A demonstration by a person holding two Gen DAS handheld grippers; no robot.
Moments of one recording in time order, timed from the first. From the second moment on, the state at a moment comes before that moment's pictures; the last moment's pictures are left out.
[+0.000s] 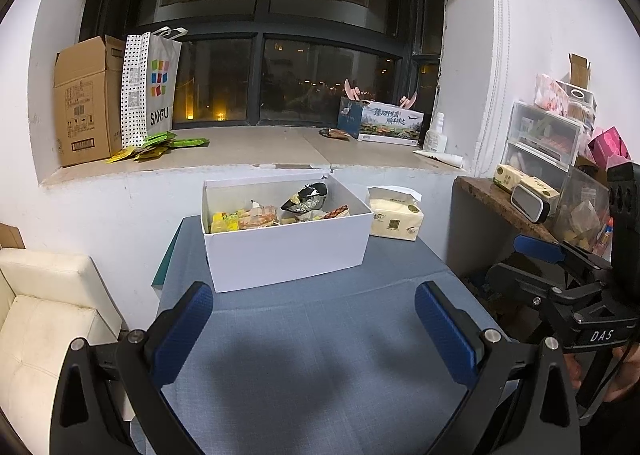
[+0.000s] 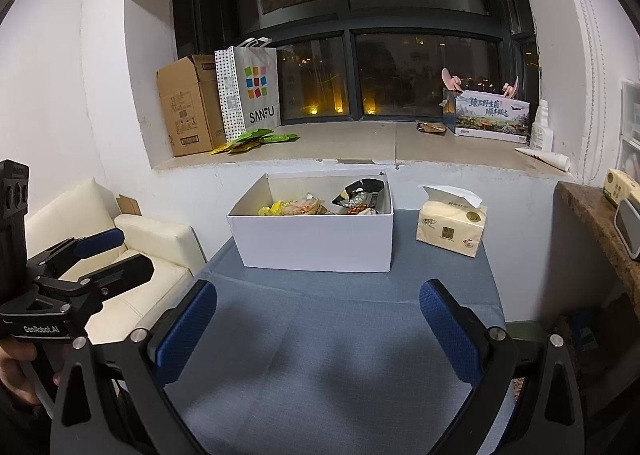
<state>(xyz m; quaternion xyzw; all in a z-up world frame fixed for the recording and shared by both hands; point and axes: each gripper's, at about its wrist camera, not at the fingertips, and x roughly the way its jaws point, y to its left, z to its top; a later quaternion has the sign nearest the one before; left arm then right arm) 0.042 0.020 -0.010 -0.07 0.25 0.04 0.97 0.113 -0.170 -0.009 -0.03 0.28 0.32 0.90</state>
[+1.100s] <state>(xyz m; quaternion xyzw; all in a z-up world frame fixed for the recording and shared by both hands) 0.043 0.018 -0.013 -0.06 0.25 0.03 0.96 0.111 -0.169 -0.008 -0.04 0.27 0.33 0.90</state>
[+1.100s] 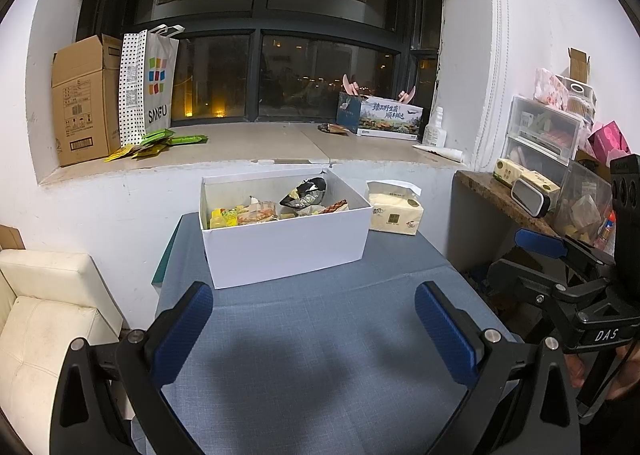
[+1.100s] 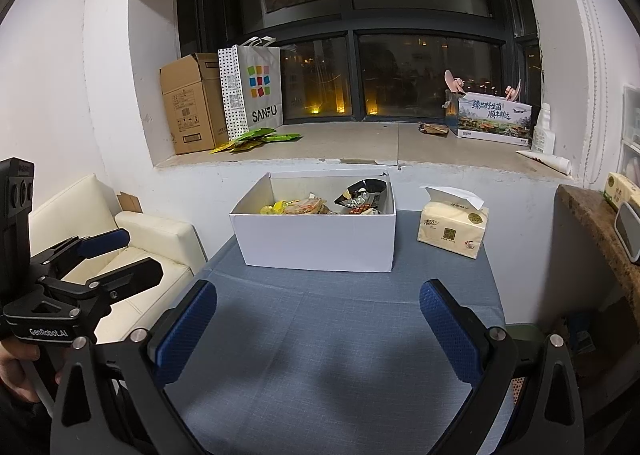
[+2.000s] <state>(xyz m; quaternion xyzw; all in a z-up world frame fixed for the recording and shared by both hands) 0.044 0.022 -0.017 -0.07 0.25 0.03 0.96 0.110 -0.167 -0.008 -0.04 0.27 0.32 0.90</state>
